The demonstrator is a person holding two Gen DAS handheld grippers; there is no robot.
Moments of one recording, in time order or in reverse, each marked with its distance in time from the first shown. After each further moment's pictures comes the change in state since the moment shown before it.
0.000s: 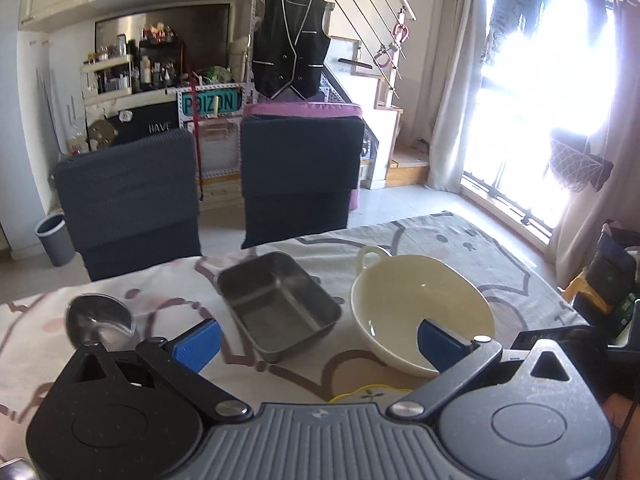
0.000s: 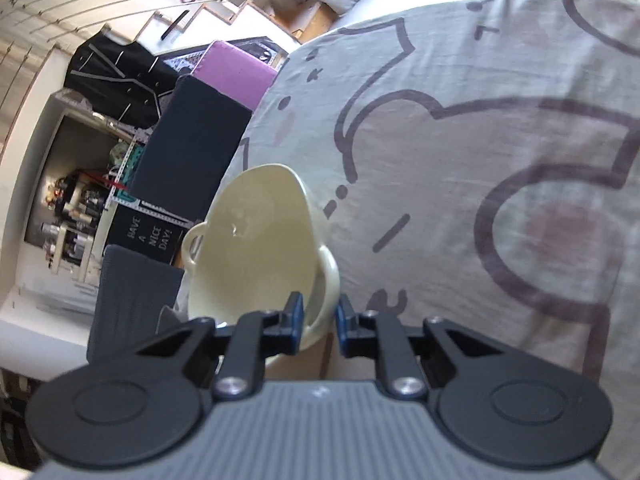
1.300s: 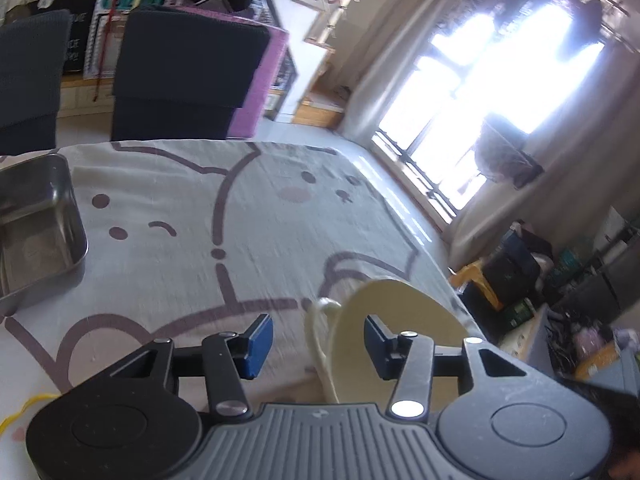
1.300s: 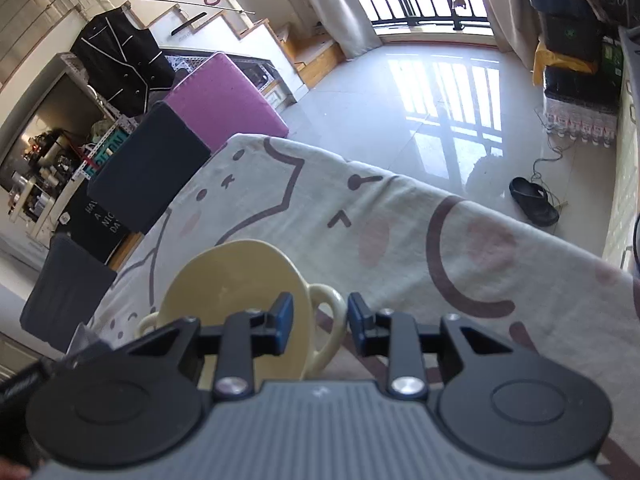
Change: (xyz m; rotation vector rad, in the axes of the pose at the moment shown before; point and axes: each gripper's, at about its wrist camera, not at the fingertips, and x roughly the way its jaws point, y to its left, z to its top) left arm 0.129 -0.102 -0.001 -0.191 0.211 -0.334; right arm -0.093 -0.085 0.111 -0.261 -0.069 -0.137
